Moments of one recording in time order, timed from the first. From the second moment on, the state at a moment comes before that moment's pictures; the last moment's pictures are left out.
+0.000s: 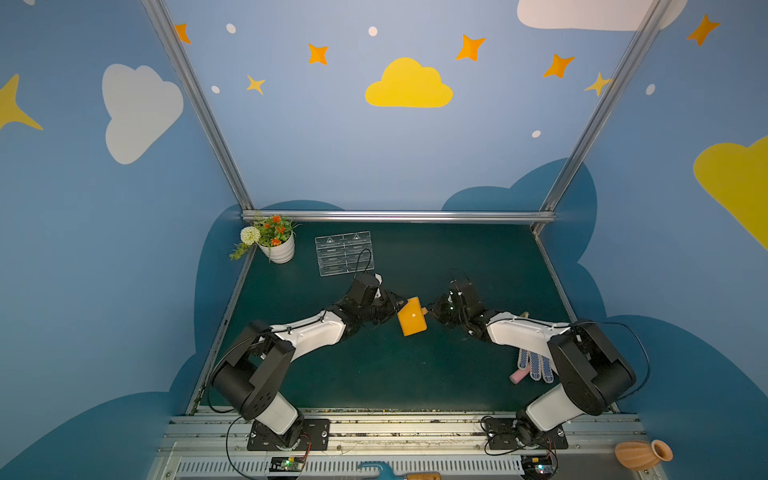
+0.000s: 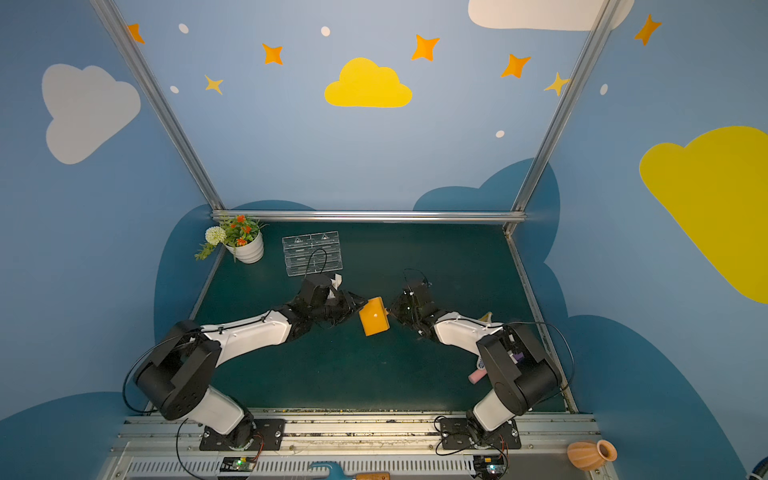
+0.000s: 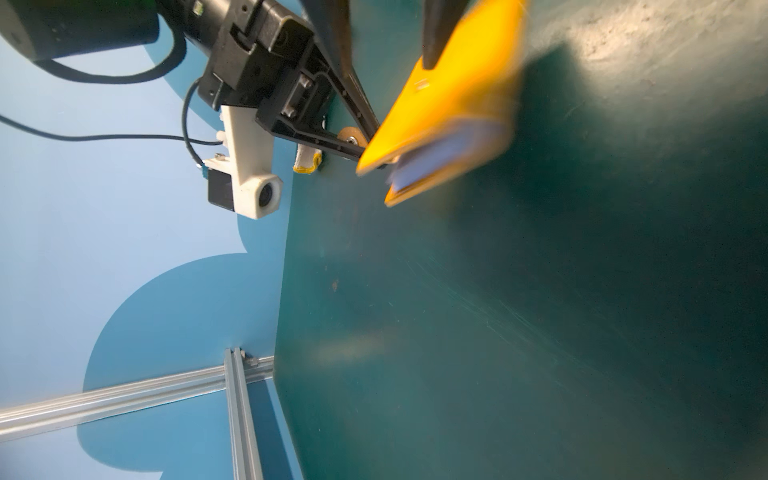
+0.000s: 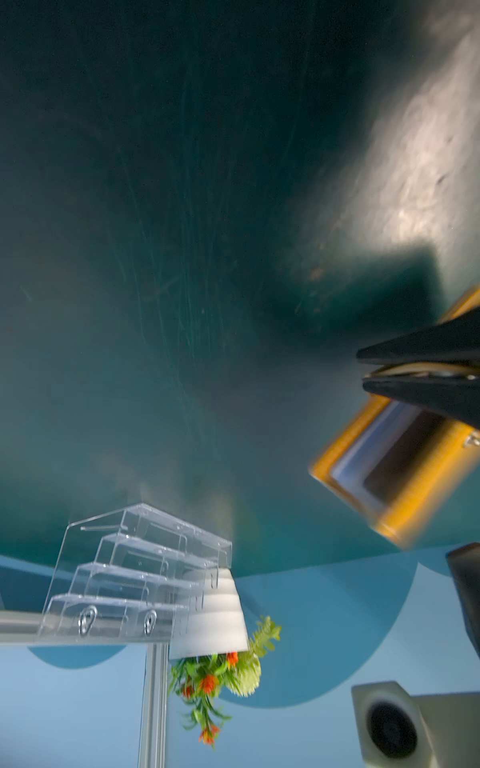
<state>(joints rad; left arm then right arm) -0.61 1.58 0.80 0.21 0.33 -1.17 0.60 1.56 0.72 0.11 -0.12 1.11</state>
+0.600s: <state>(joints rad) -0.62 1.54 0.81 0.10 0.25 -1.13 0.62 1.44 0.74 -0.09 -0.06 0.94</state>
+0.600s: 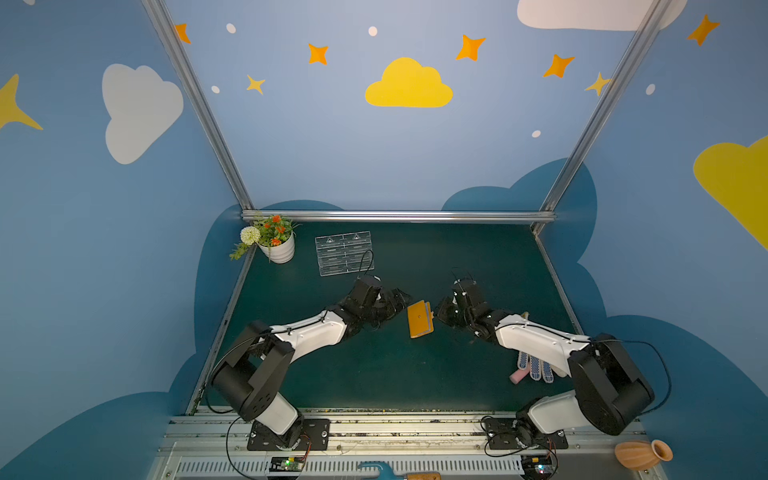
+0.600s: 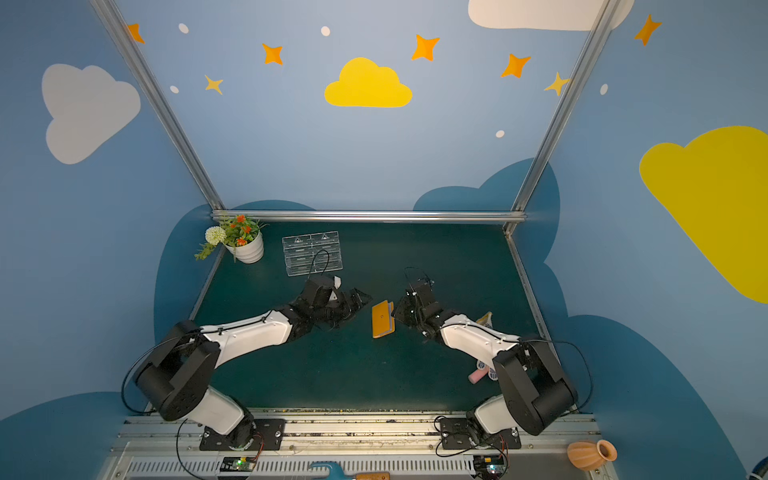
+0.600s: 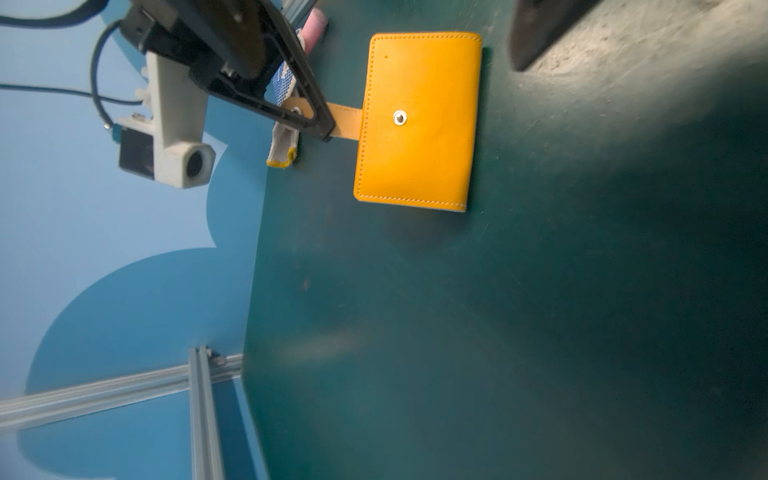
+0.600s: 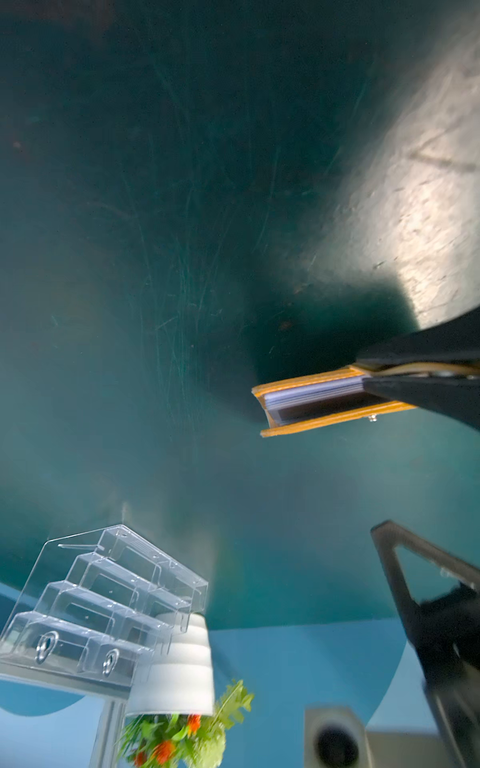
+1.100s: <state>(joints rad) -0.58 1.38 0.84 -0.12 0.13 -1.02 0.74 1.44 0.87 -0.23 -0.06 0.88</state>
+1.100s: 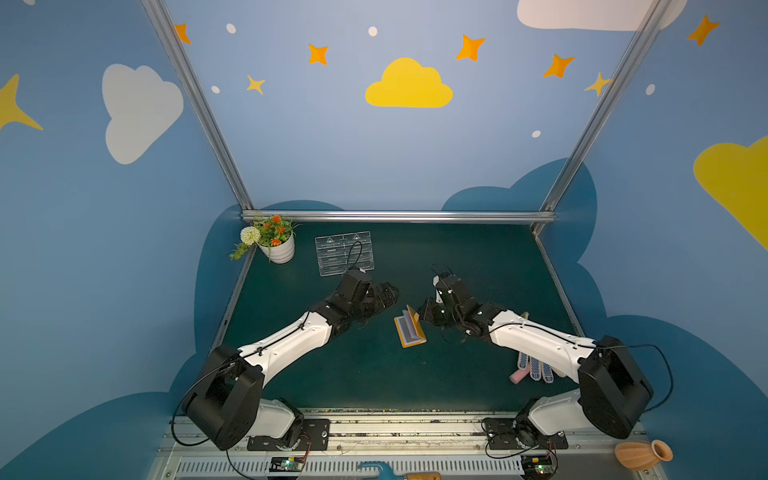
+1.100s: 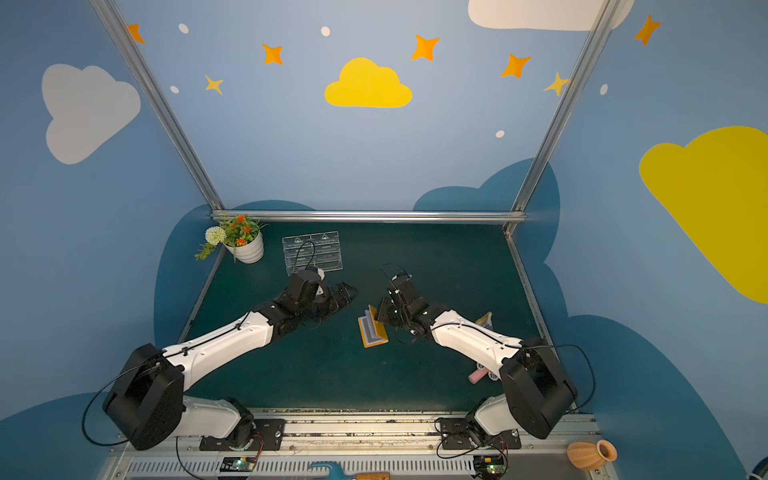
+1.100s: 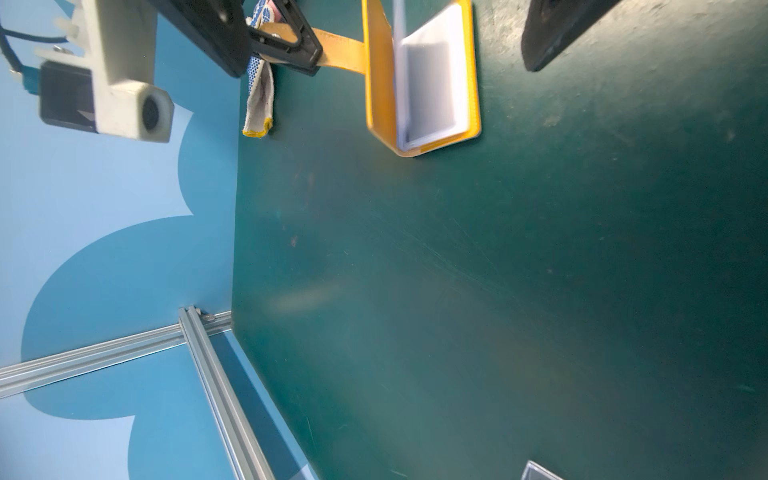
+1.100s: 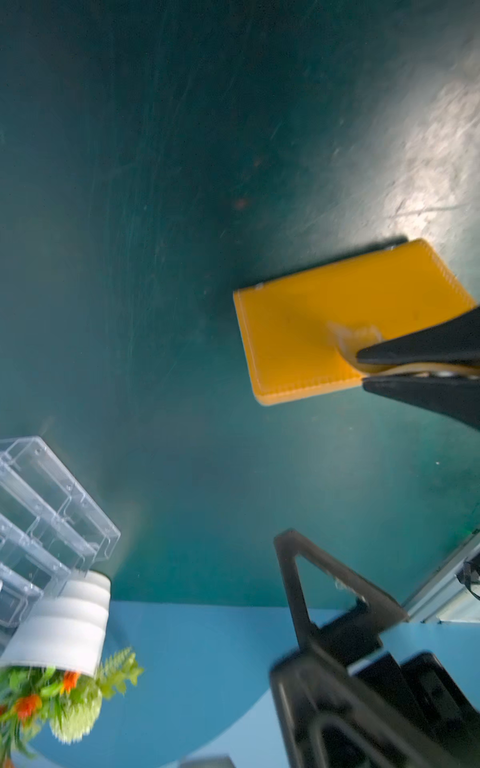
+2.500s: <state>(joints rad) -0.60 1.70 0.67 0.28 0.40 -1.09 0.50 1.54 0.75 -0.34 -0.06 0.80</state>
